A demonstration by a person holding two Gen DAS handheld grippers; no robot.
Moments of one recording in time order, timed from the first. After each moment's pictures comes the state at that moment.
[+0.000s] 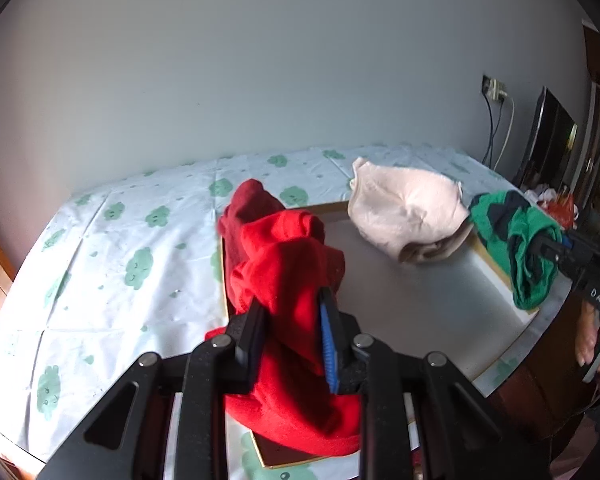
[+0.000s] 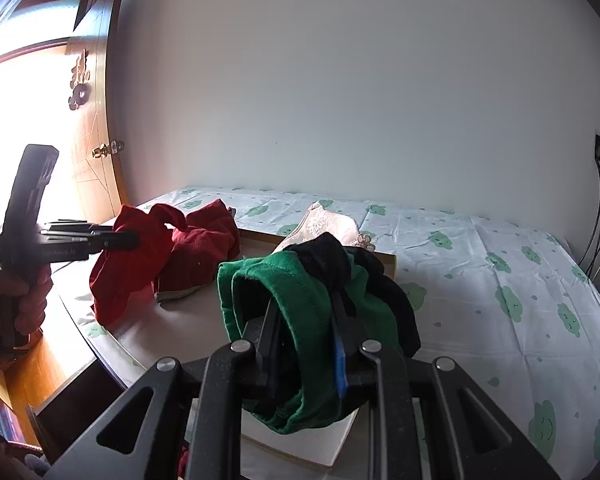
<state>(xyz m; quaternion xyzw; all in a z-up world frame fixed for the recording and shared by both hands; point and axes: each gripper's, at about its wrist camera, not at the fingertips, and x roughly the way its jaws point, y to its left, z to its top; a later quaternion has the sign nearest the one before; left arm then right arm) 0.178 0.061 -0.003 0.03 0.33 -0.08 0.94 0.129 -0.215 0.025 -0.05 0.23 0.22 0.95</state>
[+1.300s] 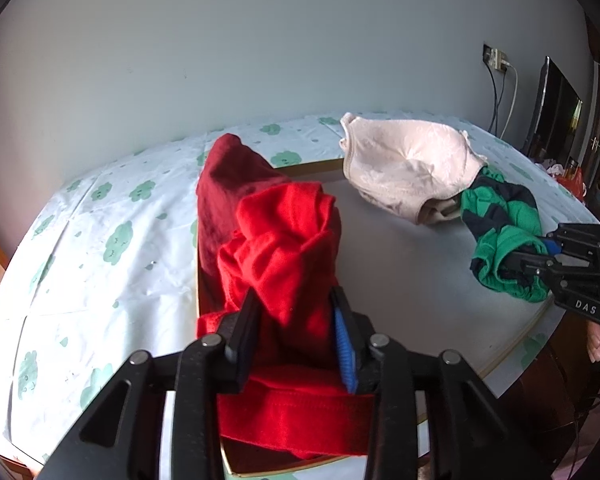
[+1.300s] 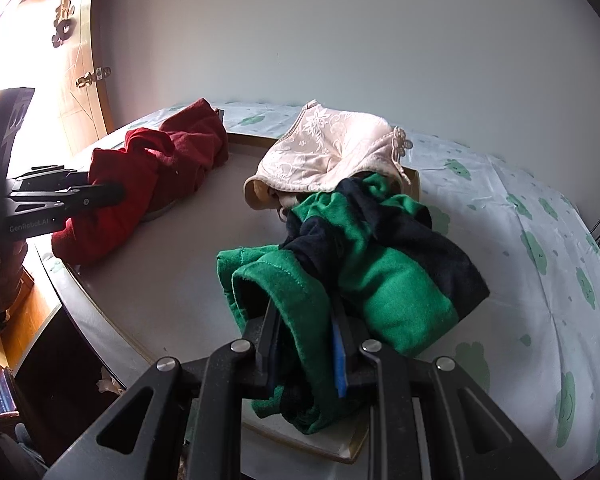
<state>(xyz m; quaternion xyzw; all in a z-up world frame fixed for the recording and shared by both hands) 0.189 0.044 -0.039 0.05 0.36 -0.08 0.93 0.161 -0.192 -0.025 -0.11 0.36 0.20 0.90</state>
